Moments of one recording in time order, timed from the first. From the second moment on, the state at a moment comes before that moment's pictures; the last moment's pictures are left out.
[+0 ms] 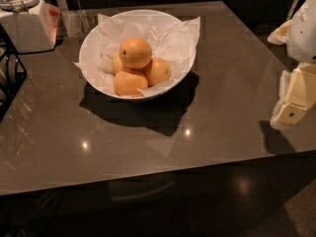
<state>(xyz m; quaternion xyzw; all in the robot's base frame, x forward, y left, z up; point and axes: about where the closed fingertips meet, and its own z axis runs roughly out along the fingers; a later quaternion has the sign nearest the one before) 0.438 -0.217 0.976 -0.60 0.78 -0.03 0.16</state>
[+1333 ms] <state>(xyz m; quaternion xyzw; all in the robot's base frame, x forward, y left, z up) 0.488 -0.152 0.972 -0.66 0.73 0.01 0.16</state>
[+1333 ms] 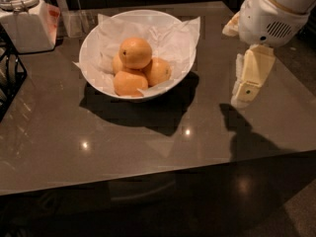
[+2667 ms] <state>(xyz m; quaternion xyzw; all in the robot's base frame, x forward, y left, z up) 0.571 -0.059 0.967 -0.71 0.66 0.11 0.20</state>
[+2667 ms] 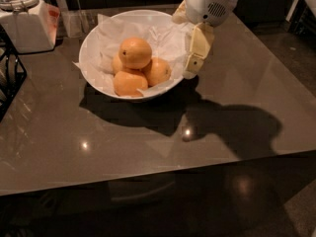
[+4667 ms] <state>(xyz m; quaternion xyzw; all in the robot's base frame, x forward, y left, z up) 0.640 0.034 0.926 -0.72 0.61 0.22 0.24</state>
